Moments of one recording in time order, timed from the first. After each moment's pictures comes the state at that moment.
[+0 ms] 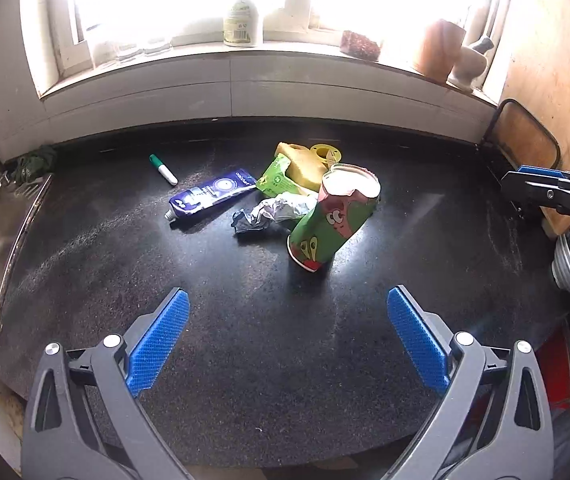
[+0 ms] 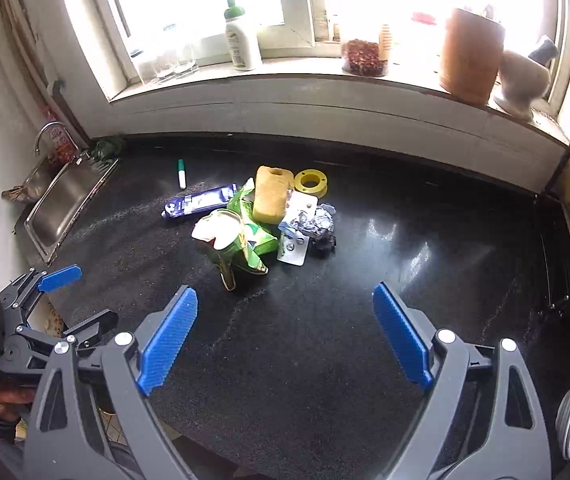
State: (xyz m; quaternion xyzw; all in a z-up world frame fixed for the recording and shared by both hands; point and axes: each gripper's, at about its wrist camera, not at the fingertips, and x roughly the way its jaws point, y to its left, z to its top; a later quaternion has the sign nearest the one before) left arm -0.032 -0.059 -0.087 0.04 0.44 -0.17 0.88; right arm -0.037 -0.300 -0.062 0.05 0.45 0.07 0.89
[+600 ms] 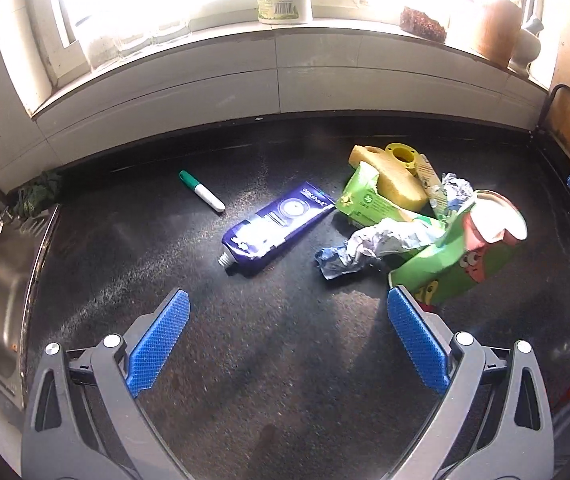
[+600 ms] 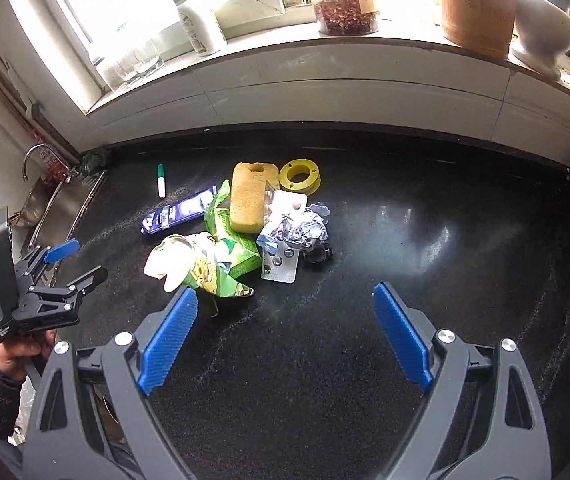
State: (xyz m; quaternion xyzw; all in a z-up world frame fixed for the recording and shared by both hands) left arm 0.095 -0.020 -0.130 0.12 0.45 -0.15 0.87; right arm 0.041 -0.321 -0.111 0.10 0.49 0.09 0.86
